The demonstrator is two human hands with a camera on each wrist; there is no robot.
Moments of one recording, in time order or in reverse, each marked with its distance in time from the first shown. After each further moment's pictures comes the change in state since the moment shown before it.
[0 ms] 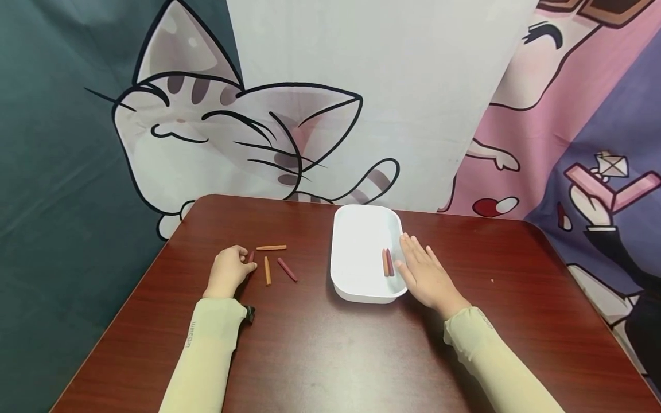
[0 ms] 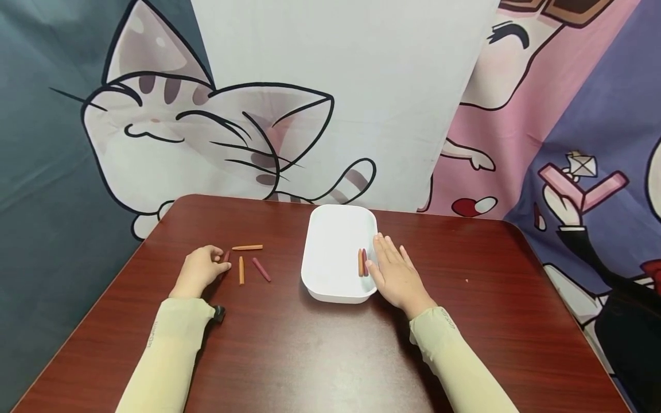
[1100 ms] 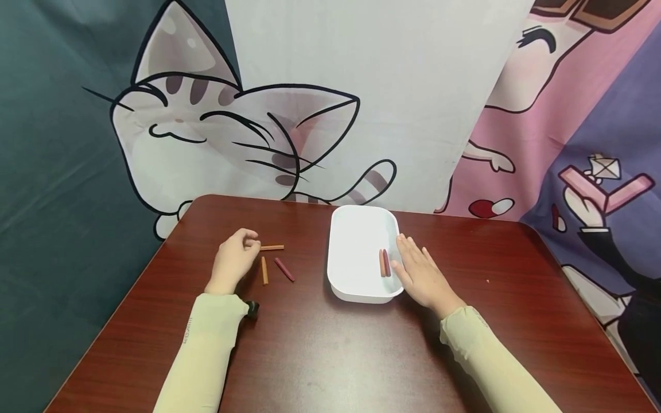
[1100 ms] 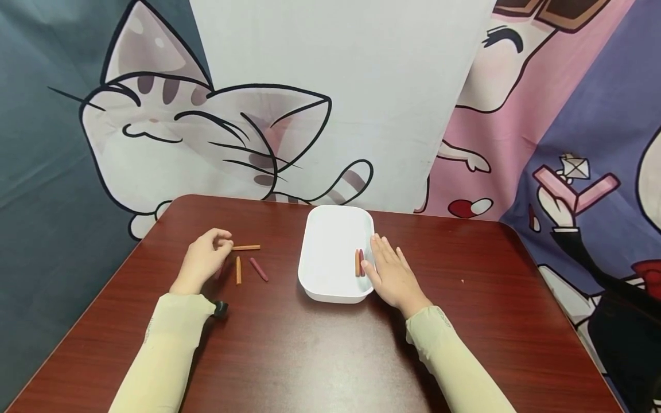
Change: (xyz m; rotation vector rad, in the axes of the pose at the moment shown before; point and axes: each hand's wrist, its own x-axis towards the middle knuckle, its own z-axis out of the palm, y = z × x) left_hand -0.003 0.025 -0.009 -0.194 0.085 0.150; right_hand -0.001 0.001 0.000 0.047 -0.011 0.007
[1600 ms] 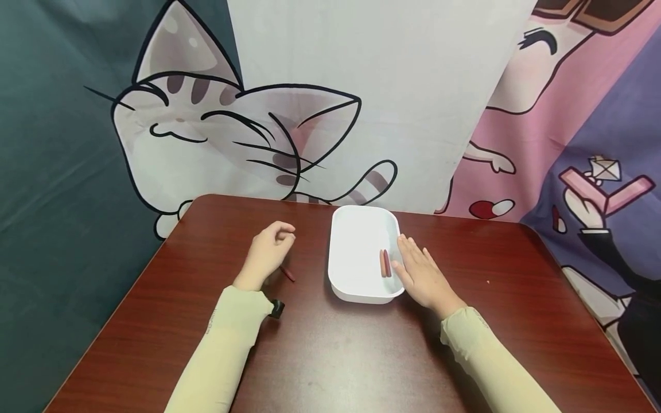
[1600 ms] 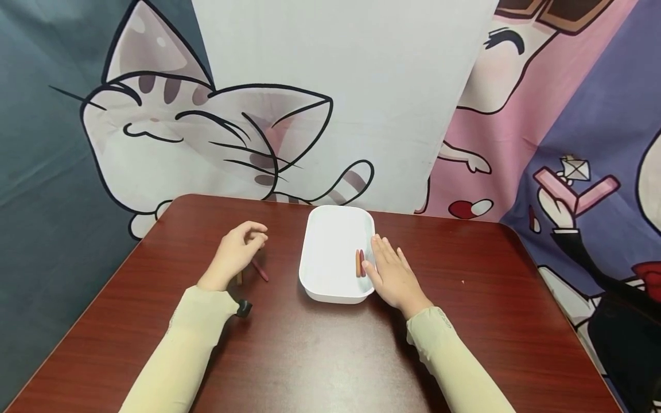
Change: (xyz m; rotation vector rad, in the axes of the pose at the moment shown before) left_hand 0.004 0.050 0.031 -0.194 -0.073 0.118; right_hand 0.000 -0.001 -0.001 0.004 0.009 0.000
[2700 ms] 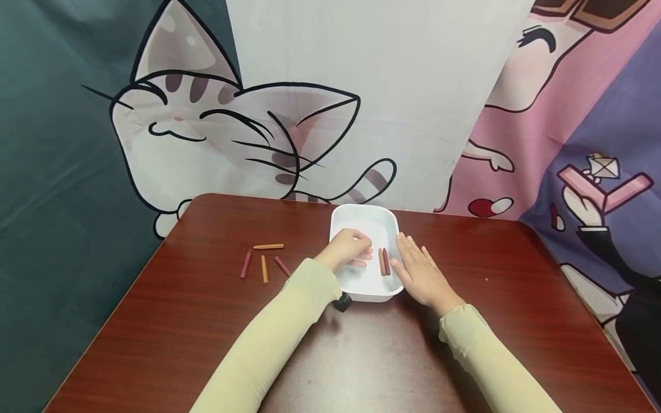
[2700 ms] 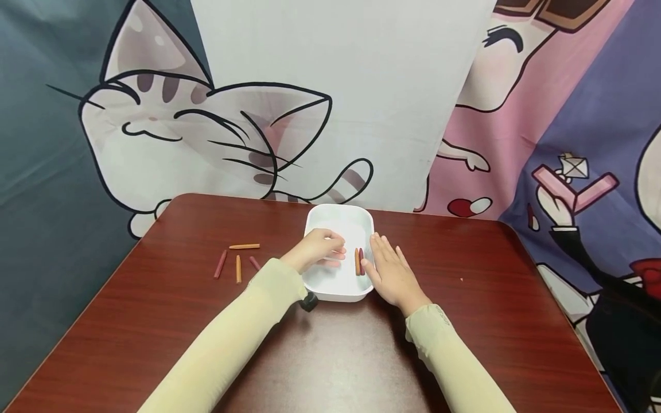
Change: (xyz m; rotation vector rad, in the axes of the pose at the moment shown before) left_hand 0.033 0.078 0.123 -0.412 -0.386 -0.326; right_hand 0.002 0.001 0.002 -0.010 -0.007 0.011
